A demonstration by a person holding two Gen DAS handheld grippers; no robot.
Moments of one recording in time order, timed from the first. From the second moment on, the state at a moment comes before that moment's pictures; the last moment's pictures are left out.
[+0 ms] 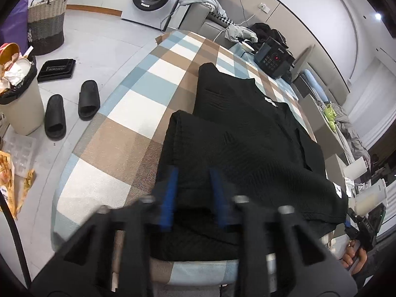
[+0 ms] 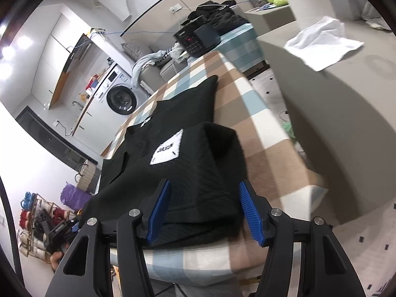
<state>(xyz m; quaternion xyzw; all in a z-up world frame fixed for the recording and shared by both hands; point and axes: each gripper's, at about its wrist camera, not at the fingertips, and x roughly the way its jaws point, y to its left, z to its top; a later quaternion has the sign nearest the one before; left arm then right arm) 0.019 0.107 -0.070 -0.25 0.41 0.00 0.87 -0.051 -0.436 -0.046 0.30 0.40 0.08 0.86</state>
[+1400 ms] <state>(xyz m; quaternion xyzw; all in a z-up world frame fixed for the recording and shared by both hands) 0.137 0.147 -0.062 -0.25 0.40 0.06 0.88 0.050 -0.464 -0.029 0.33 0.42 0.00 0.85</state>
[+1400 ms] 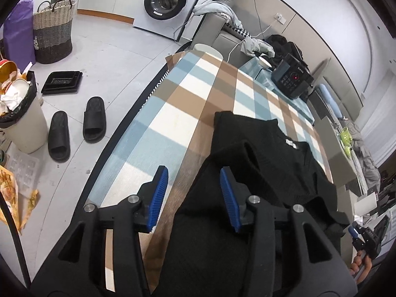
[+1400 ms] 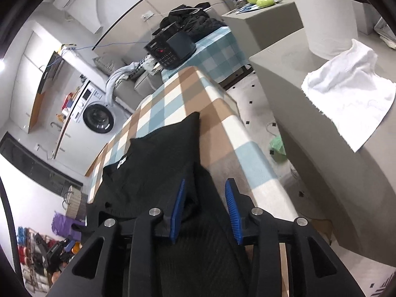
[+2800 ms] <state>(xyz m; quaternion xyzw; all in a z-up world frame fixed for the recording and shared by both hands) 0.209 0.109 -0.079 -0.19 0.44 0.01 0.88 0.139 -0.448 -0.035 0.29 0.45 -0.01 0.85</state>
